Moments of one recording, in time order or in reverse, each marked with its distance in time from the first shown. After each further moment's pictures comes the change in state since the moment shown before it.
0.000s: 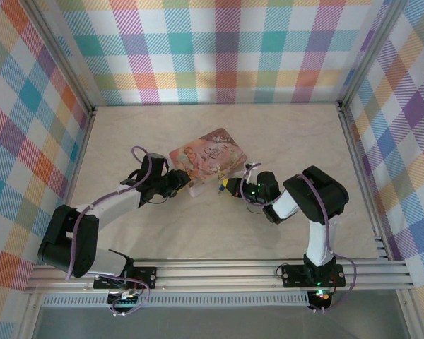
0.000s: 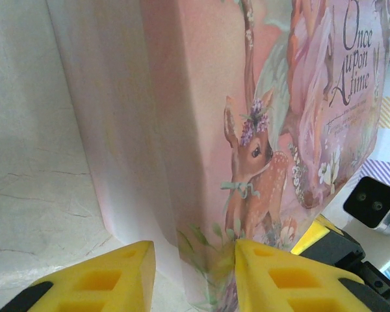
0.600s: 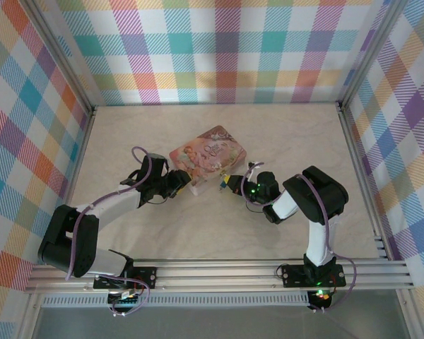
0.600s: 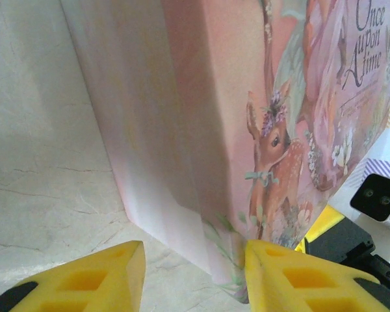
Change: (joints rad) left arm 0.000 0.000 0.000 -0.011 -0.001 0.000; right arm 0.004 0.000 0.000 0.020 0.089 0.077
